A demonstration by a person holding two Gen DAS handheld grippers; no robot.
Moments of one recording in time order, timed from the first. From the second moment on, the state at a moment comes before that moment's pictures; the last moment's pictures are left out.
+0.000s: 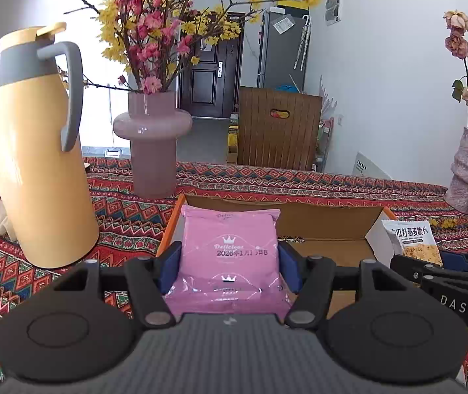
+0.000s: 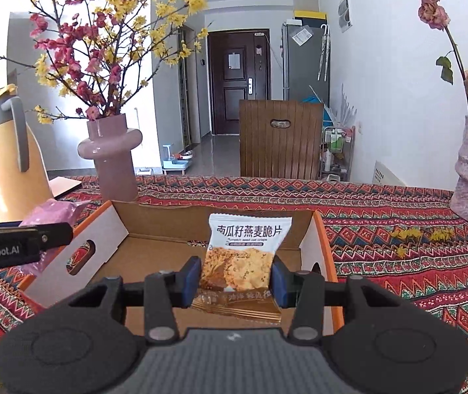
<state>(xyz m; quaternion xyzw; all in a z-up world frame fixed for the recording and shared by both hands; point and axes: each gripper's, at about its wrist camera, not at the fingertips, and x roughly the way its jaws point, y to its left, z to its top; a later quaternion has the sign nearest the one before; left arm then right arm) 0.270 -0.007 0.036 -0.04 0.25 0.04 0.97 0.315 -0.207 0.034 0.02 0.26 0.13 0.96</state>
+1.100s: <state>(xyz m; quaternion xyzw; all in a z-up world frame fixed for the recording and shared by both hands) 0.242 -0.005 0.045 -0.05 0.20 0.05 0.98 0.288 -0.223 0.044 0.04 0.22 0.12 0.97</state>
